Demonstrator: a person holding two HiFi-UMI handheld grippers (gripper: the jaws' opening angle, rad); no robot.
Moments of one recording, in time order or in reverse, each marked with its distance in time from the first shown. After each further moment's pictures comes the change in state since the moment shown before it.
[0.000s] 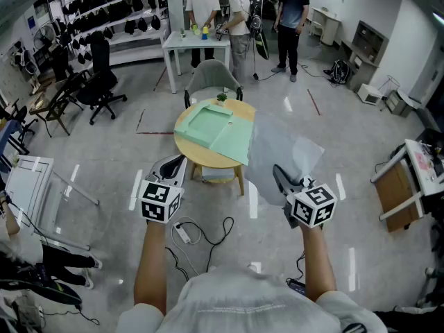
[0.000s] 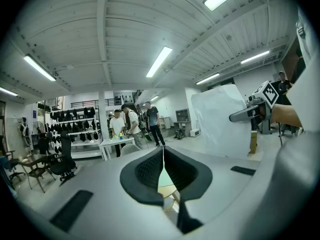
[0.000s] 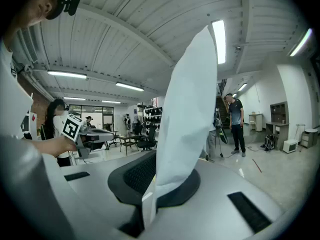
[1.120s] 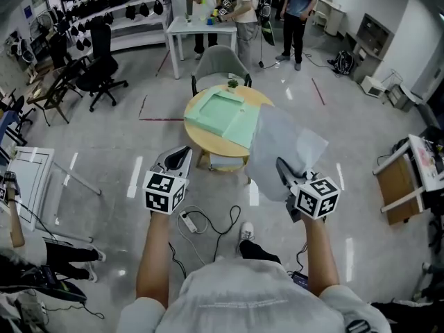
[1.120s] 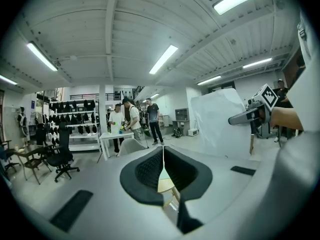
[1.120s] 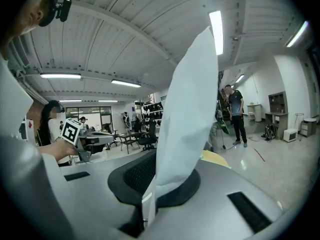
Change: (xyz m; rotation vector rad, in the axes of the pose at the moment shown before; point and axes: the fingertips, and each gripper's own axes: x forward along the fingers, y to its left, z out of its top) left arm -0.010 0.057 -0.049 -0.064 0.022 -0.042; right arm 0.059 0.045 -0.025 0.071 0.051 -0.012
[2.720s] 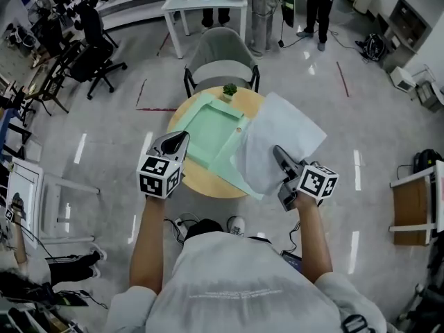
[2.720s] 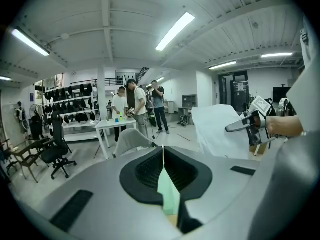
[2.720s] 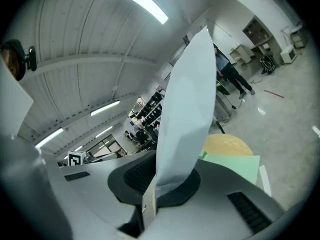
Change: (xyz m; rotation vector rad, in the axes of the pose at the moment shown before) left arm 0.354 0.113 0.003 -0.045 0.175 0.038; right arm 0.266 -0.307 0.006 0.545 0.010 0.168
